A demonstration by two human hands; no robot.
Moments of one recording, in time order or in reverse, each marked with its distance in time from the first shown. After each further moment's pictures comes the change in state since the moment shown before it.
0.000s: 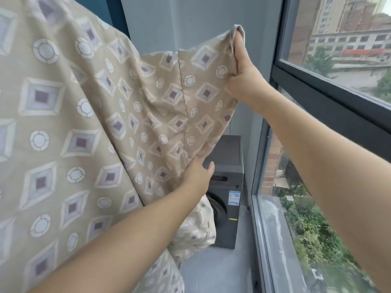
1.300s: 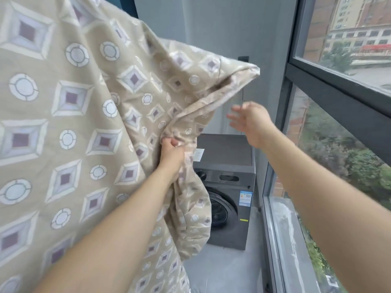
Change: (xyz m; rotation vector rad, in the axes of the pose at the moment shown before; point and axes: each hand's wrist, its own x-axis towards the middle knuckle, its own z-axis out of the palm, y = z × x) left_hand -0.019 -0.059 0.053 -2.473 0.477 -1.035; right_hand -0.022 0.059 0.055 0.748 0.164 0.576
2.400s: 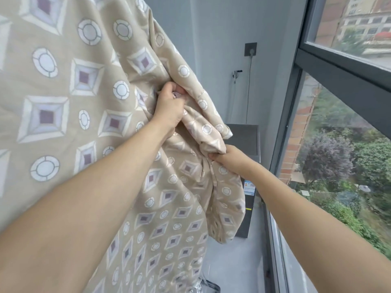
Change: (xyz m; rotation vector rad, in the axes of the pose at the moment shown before) left_hand 0.020 0.071 -0.022 -0.067 -0.103 0.376; right_hand -0.035 0.124 0.002 -0.691 -0.369 0.003
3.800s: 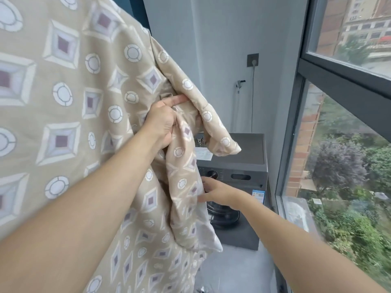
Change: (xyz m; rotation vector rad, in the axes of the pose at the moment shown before) left_hand -0.014 0.043 -0.024 -0.386 -0.074 -0.264; right_hand 0.002 0.029 0.061 0.087 -0.430 0.075
